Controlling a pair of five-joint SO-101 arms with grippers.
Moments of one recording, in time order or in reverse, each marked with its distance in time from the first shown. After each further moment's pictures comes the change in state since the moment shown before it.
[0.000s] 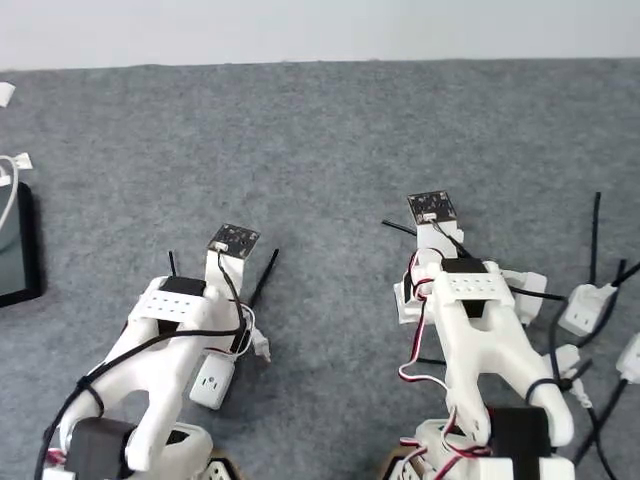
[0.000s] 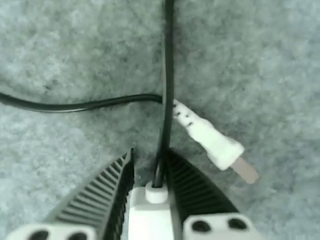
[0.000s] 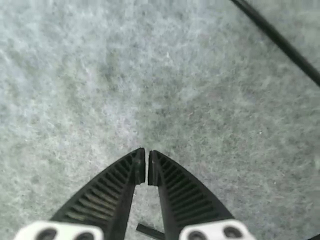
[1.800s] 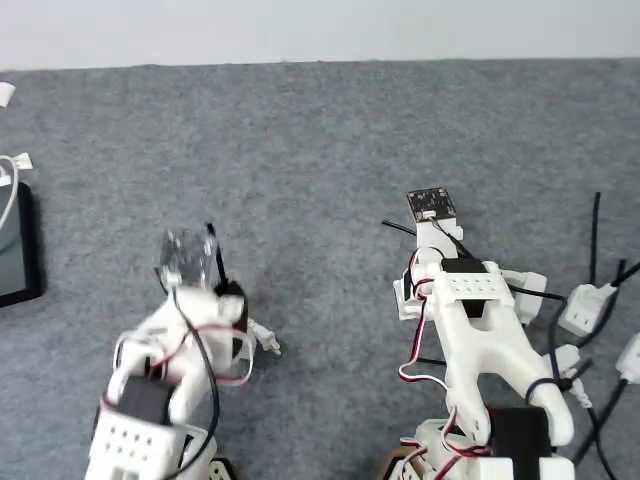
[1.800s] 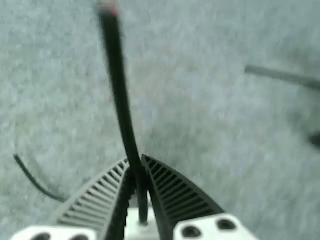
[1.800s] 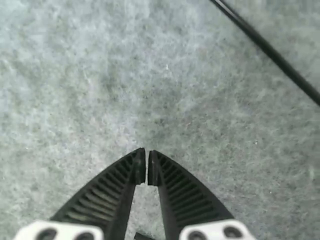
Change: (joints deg) left arm 4.8 -65.8 18.6 -1.4 12.8; right arm 0.0 0.0 0.0 -2.1 0.7
